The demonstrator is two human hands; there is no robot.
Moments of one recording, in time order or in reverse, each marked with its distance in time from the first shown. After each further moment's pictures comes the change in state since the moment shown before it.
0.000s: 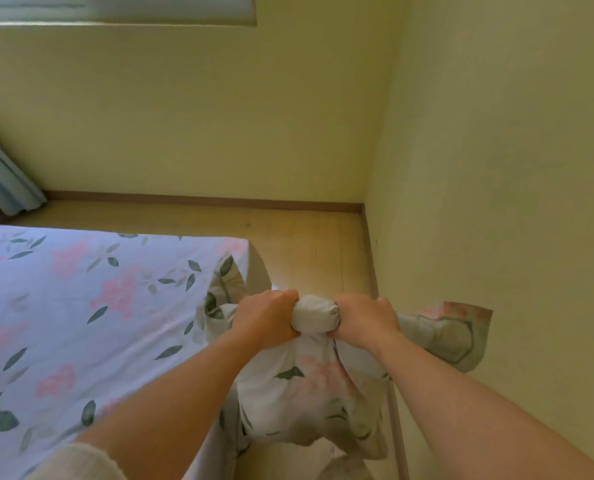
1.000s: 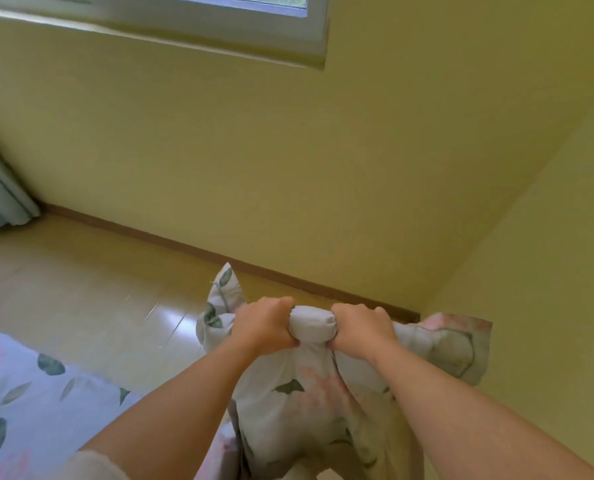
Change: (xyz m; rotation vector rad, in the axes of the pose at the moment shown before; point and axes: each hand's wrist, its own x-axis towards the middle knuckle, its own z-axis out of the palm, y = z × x) left_hand 0.561 -0.244 -0.134 -0.201 0.035 -0.228; right_hand 0.626 -0.008 -0.185 -0.186 -0.098 -0.170
